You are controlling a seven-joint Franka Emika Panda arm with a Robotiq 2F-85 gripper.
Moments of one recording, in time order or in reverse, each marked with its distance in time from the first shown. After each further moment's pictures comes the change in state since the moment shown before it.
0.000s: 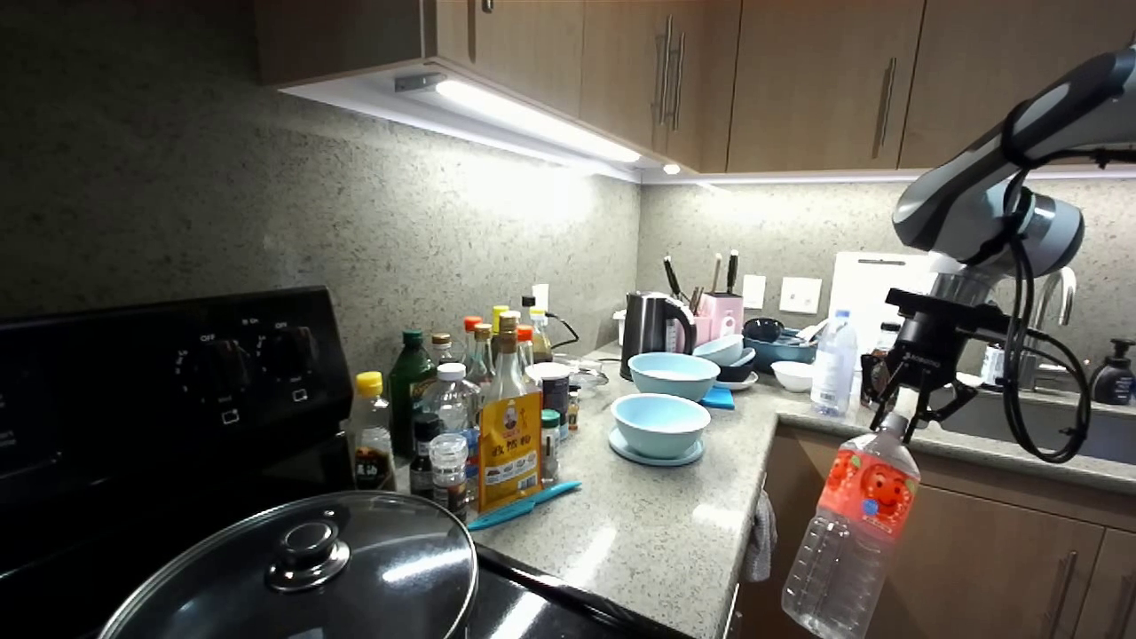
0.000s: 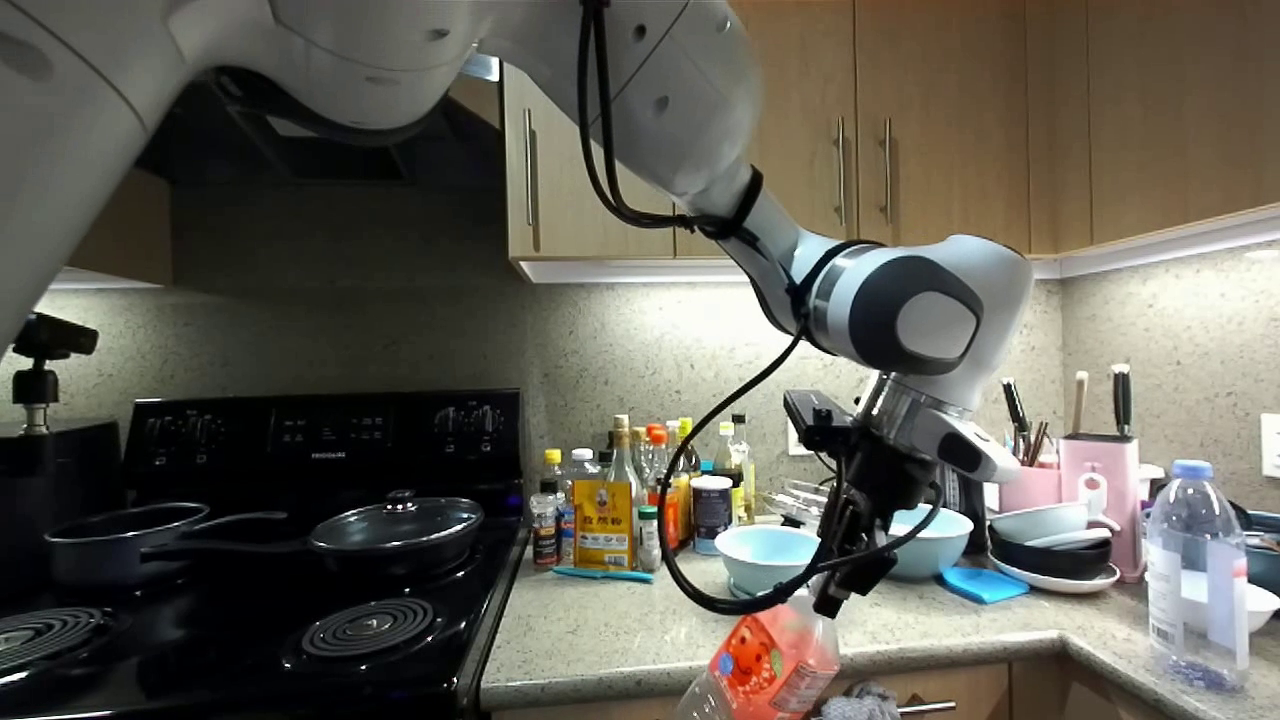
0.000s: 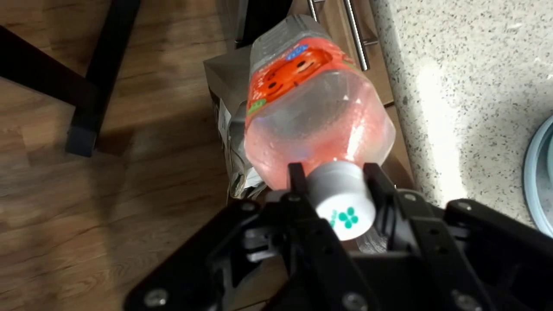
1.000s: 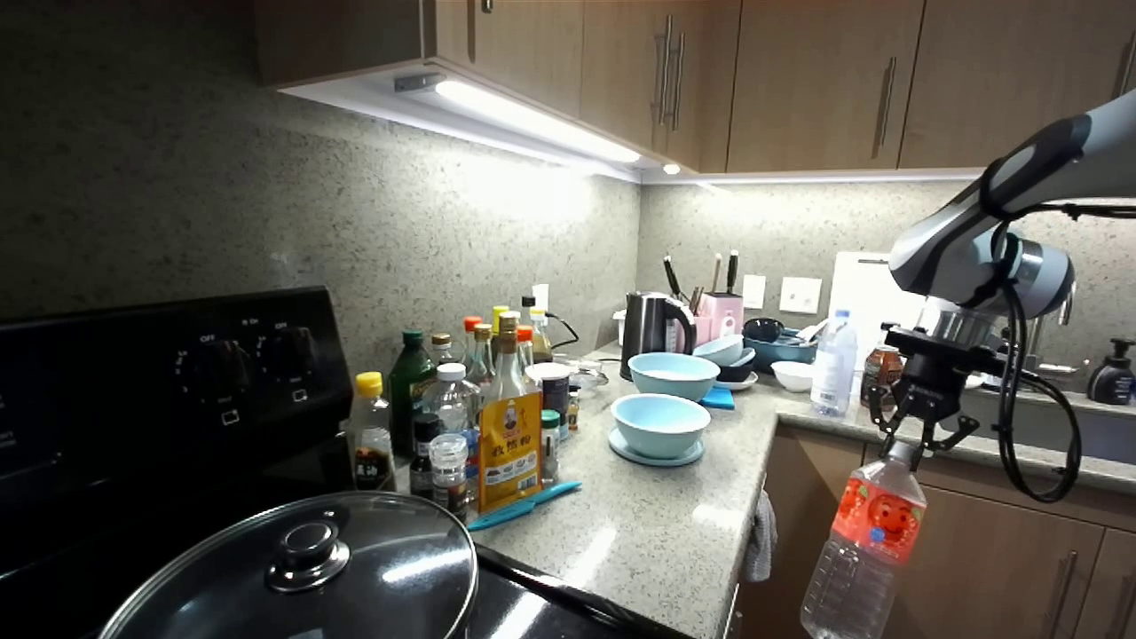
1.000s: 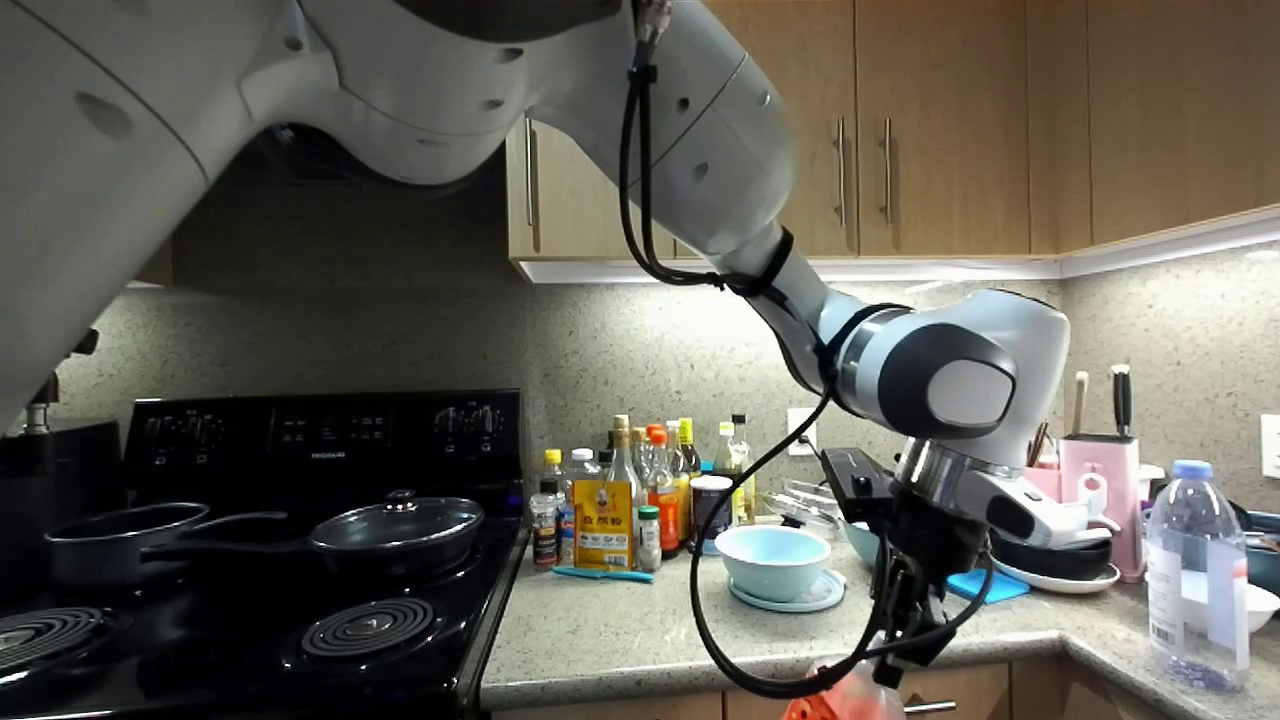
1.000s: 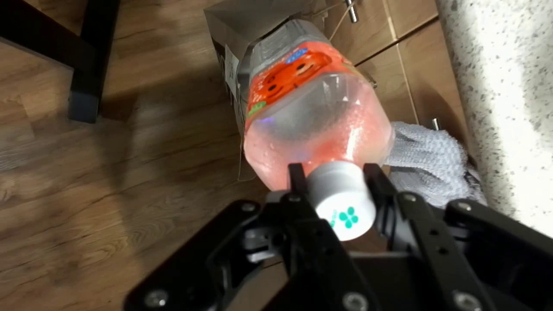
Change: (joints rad) arm -0.016 0.115 -0.021 0.027 -0.006 0.143 0.000
